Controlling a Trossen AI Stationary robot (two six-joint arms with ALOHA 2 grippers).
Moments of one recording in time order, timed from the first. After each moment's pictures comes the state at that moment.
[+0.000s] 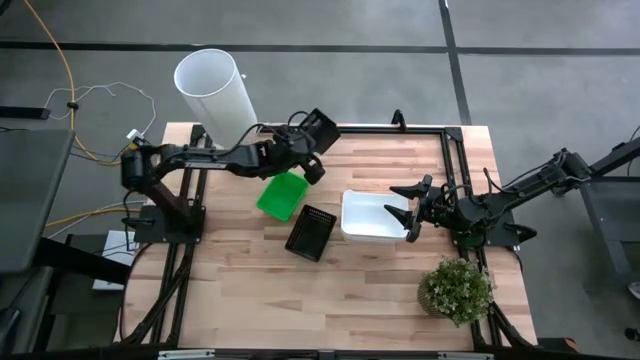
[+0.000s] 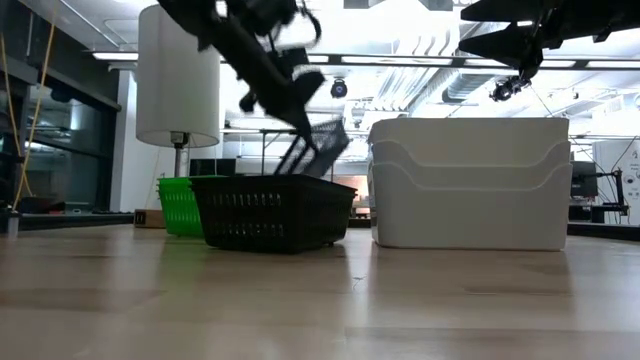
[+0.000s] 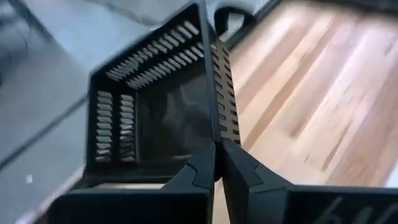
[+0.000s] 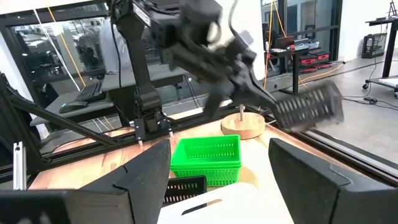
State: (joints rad) left arm 0.39 1.62 1.10 -0.13 -0.44 -0.12; right arm 0.40 0.74 0.31 0.47 0.73 0.13
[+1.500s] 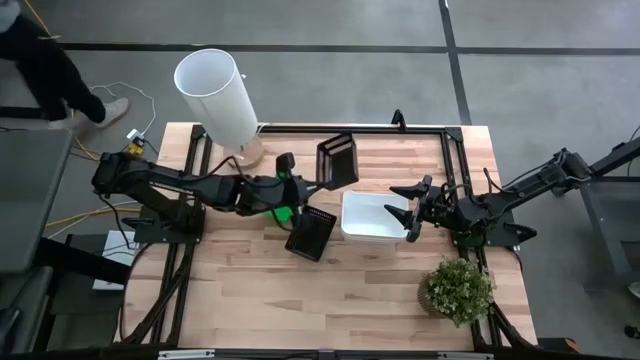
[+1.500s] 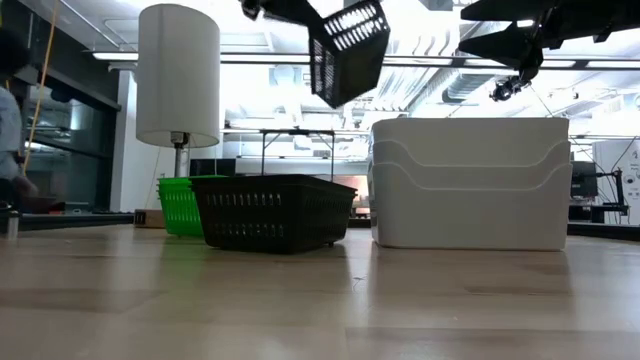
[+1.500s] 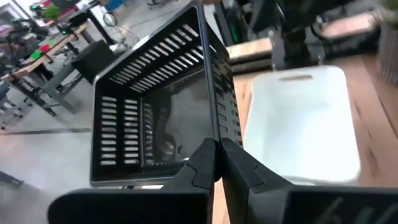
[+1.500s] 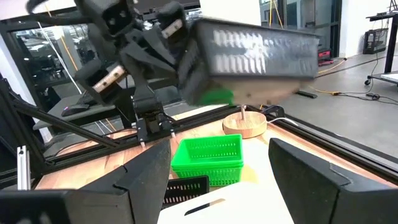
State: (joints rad) left arm -0.02 1.41 1.09 -0.08 -0.55 0.22; right arm 0.40 0.74 0.31 0.47 0.73 0.16
